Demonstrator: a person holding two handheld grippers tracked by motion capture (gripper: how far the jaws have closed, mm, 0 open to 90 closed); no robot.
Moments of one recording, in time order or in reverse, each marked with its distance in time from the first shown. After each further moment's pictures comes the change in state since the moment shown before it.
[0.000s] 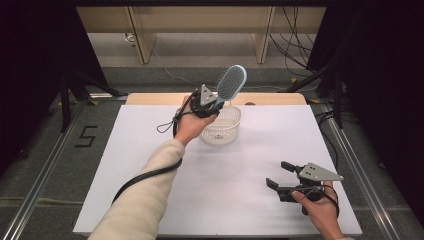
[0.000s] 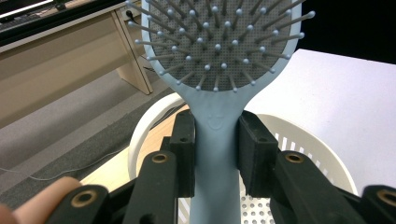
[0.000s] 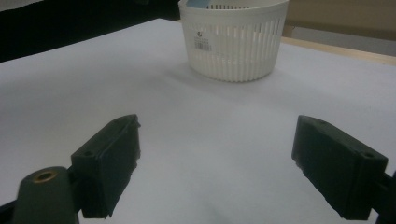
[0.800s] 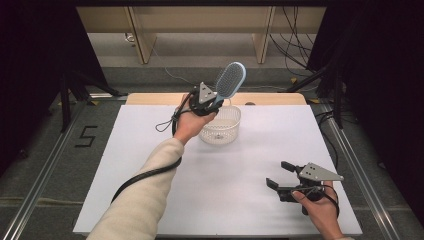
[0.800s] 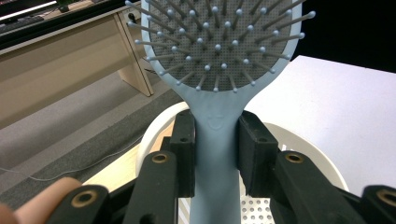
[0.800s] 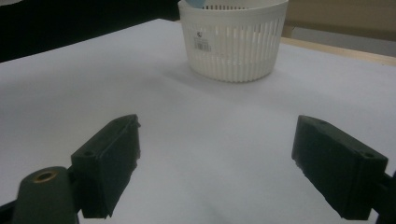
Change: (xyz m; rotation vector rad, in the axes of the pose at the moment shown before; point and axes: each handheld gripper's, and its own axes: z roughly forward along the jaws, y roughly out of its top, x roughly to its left) left arm 0.003 0.007 -0.005 -0.008 0.004 -0.010; right arm 0.000 0.000 0.000 -0.003 -0.001 0.000
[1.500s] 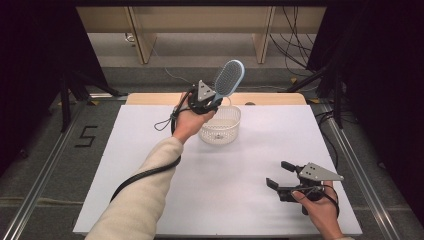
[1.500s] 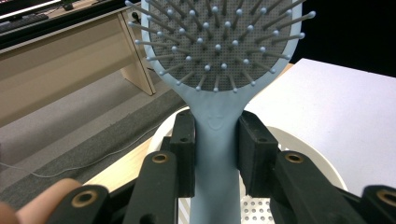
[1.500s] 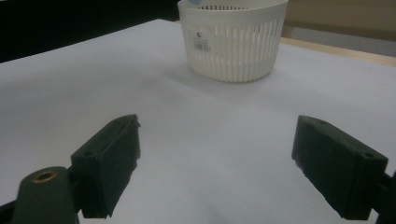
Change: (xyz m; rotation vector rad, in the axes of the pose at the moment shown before) left arm 0.003 0.005 -0.004 -0.002 0.008 -0.018; right arm 0.000 0.000 0.000 -0.002 -0.002 0.003
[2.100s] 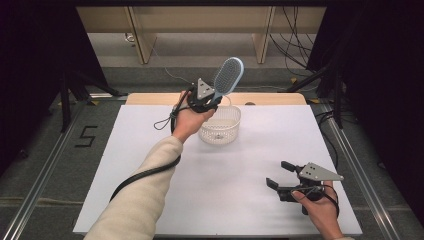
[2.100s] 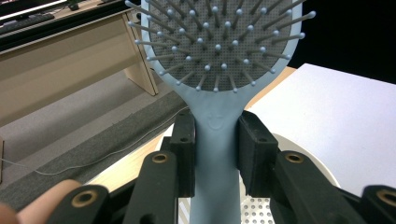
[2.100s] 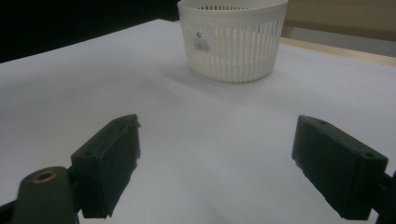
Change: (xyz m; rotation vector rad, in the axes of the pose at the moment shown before) left arm 0.000 0.006 -0.003 -0.001 0.019 -0.013; right arm 0.000 0.000 0.000 0.001 0.001 0.000
